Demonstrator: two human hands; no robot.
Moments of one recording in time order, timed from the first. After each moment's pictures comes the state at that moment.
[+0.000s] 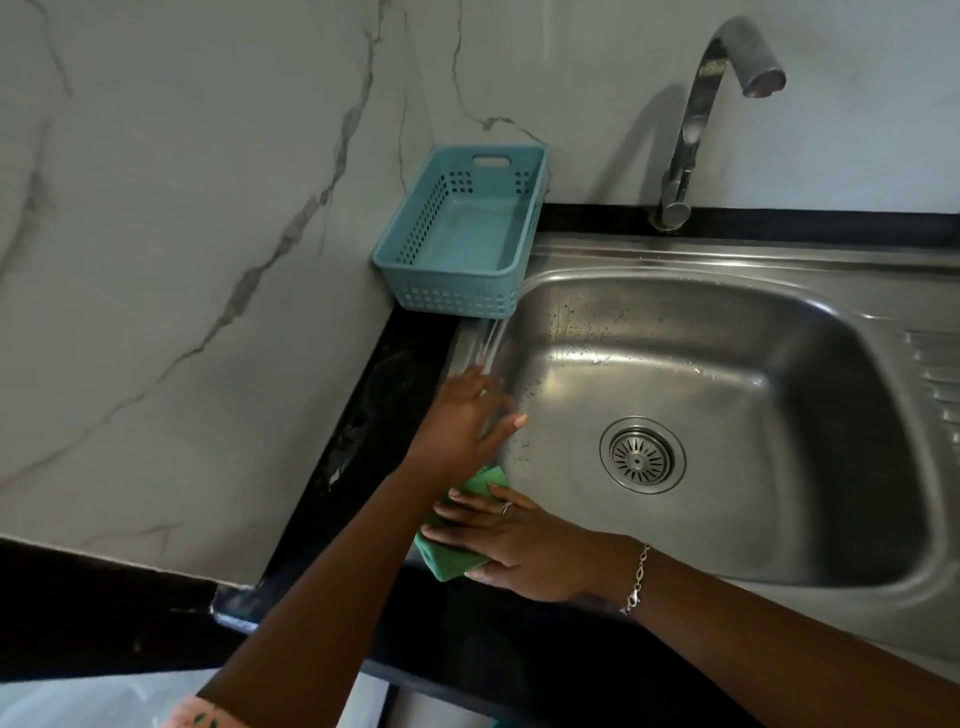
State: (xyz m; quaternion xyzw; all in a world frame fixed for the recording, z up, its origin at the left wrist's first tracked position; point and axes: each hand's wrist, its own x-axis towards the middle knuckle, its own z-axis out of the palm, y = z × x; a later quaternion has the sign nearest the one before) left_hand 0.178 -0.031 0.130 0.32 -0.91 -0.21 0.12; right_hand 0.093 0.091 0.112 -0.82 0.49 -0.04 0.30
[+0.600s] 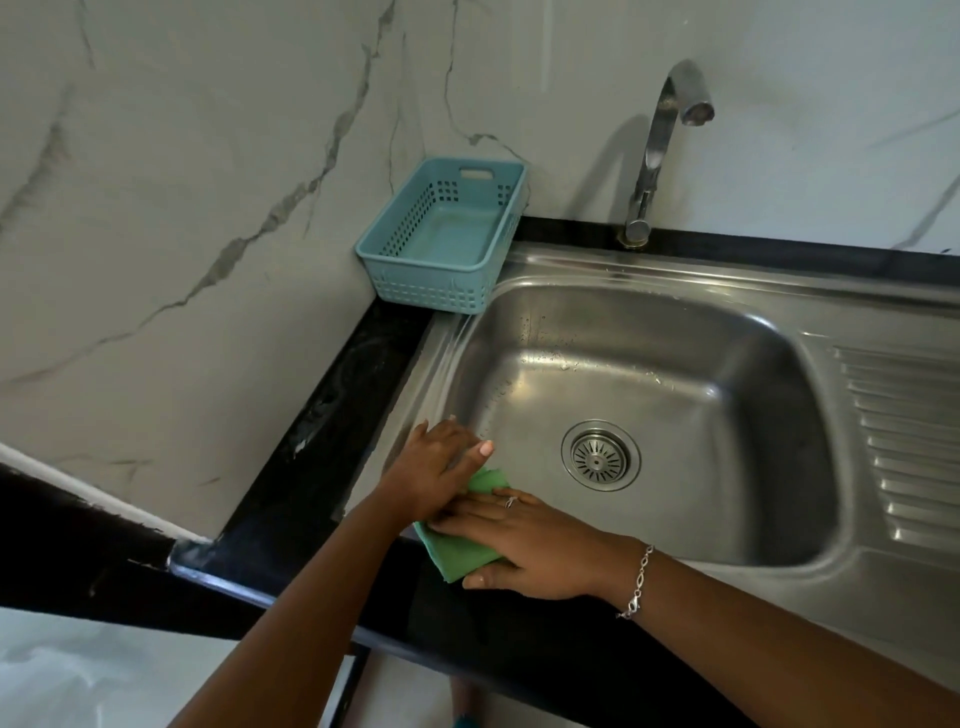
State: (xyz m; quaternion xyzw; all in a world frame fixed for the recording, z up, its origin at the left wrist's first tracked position) left_hand 0.190 0.027 0.110 0.40 -0.87 -0.29 0.06; right_hand 0.059 0.137 0.123 -0.82 0.49 -0.07 0.28
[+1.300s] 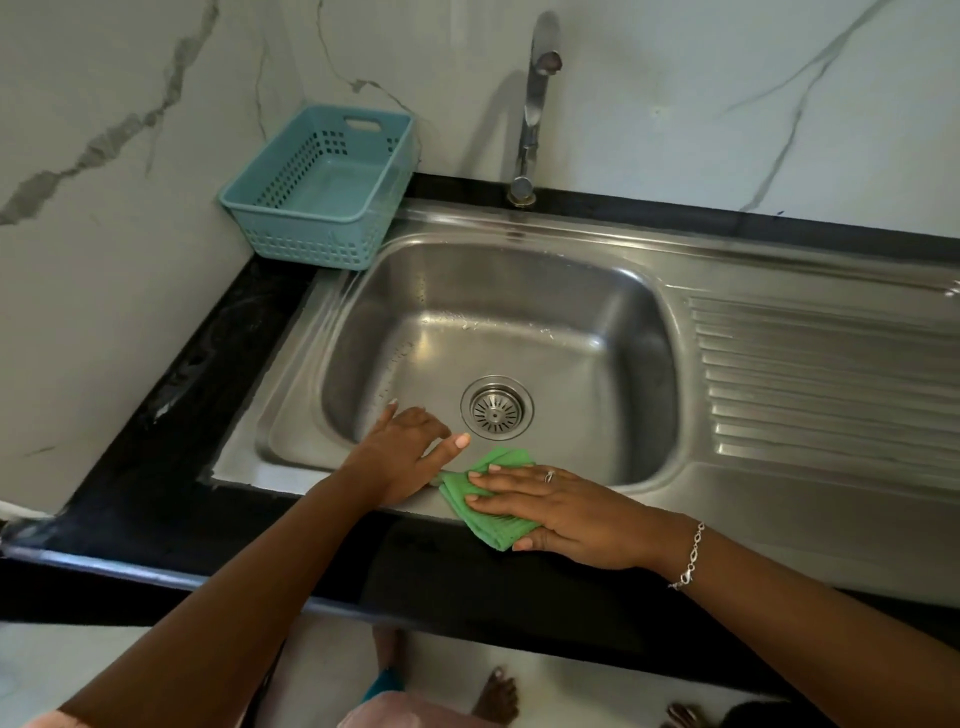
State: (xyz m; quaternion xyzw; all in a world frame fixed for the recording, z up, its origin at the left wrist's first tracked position) left_hand 0.125 0.084 0.102 0.32 -0.92 -0.24 -0.04; right_hand -0.049 0.236 0.121 -0.80 0.53 -0.02 0.29
